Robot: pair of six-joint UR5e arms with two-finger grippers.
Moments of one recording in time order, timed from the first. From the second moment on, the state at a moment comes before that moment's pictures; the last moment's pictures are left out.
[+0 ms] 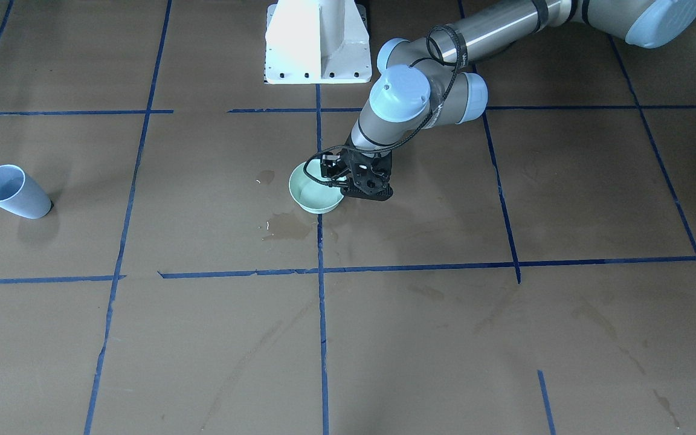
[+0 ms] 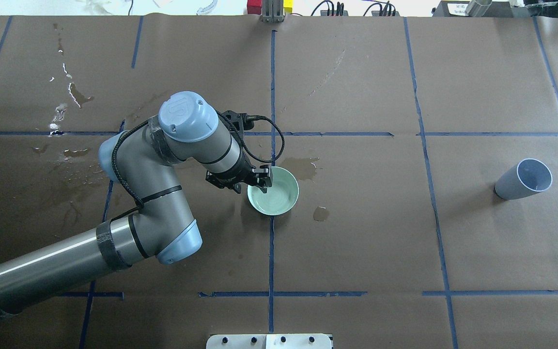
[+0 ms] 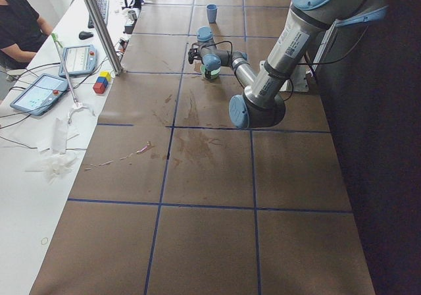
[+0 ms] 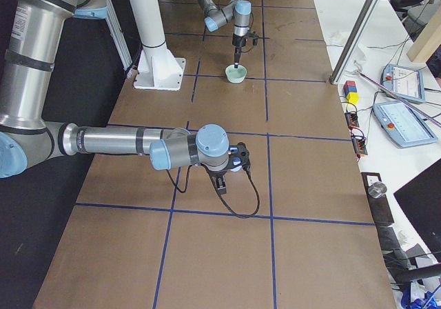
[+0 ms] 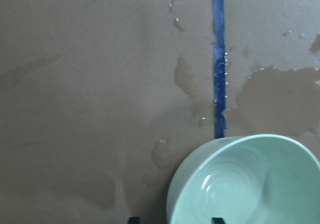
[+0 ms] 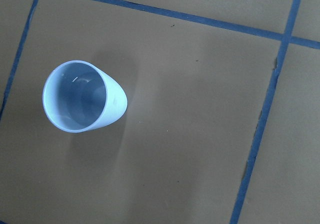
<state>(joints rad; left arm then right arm) -0.57 -2.28 -1.51 -1.92 -2.08 -1.22 1.45 -1.88 1.88 -1.34 2.50 -0.03</state>
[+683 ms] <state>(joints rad) -0.60 -2.16 -1.71 -1.92 -2.09 -1.26 1.30 -1.99 1.88 -0.79 2.40 0.46</state>
